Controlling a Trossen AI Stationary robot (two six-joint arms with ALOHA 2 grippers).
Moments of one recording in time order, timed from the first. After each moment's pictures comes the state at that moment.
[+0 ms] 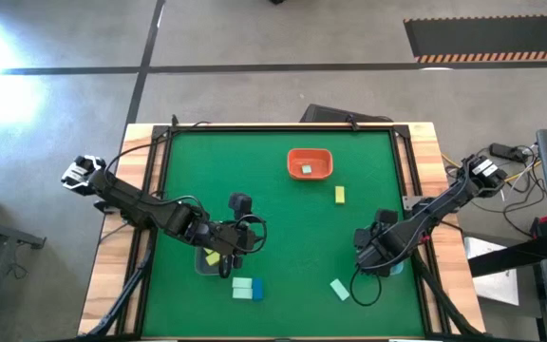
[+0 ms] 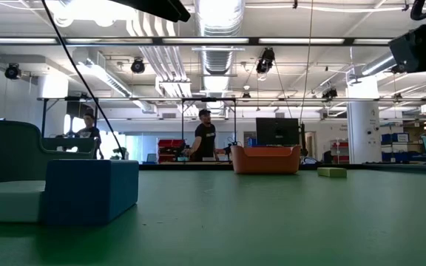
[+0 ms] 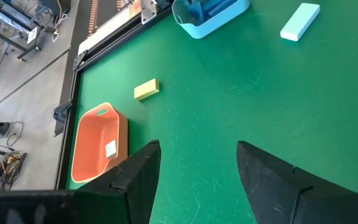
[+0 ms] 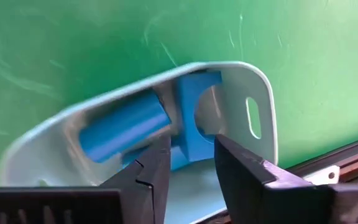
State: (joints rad) left arm -0.41 1.42 1.15 -0.41 -0.54 0.21; right arm 0.60 1.48 0.97 -1.25 0.08 0.83
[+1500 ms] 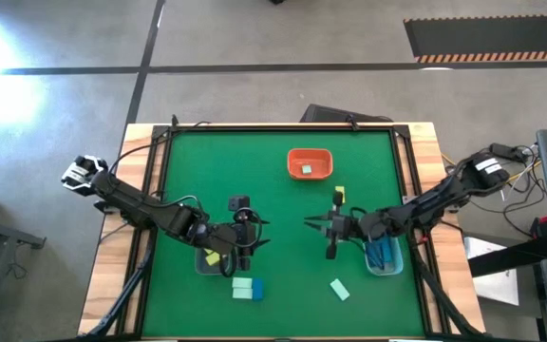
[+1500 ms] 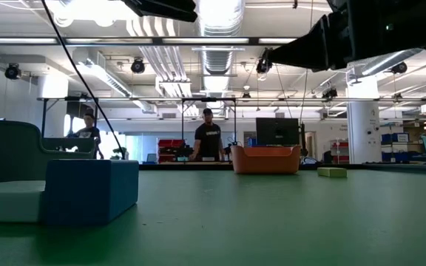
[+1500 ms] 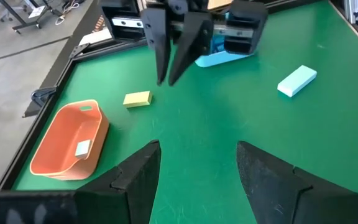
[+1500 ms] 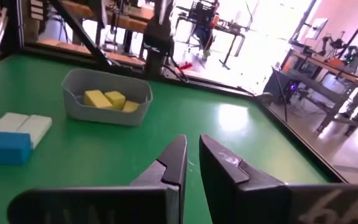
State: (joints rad) left arm -0.41 1.42 1.08 -0.22 -0.54 -0.02; right arm 0.36 1.43 0.44 0.85 0.52 -0.20
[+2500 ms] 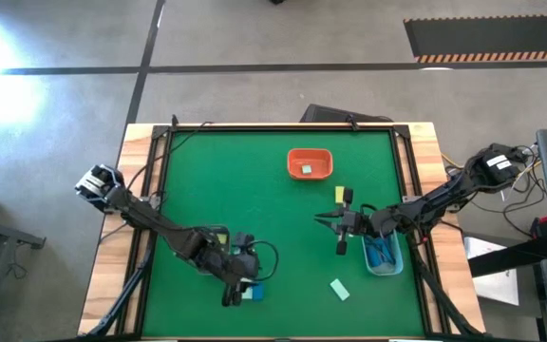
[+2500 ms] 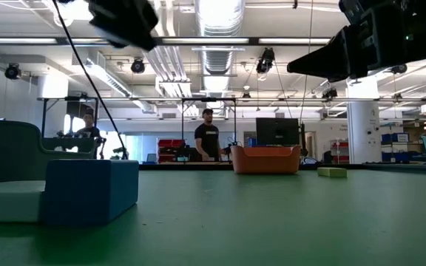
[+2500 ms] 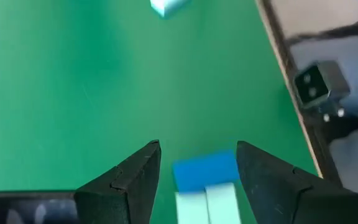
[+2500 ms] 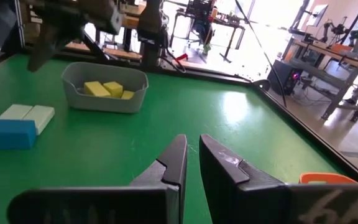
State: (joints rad) left arm -0.53 1.60 1.14 -0.37 -0.17 -0.36; right arm 0.36 1.32 0.32 0.84 0.52 -0.13
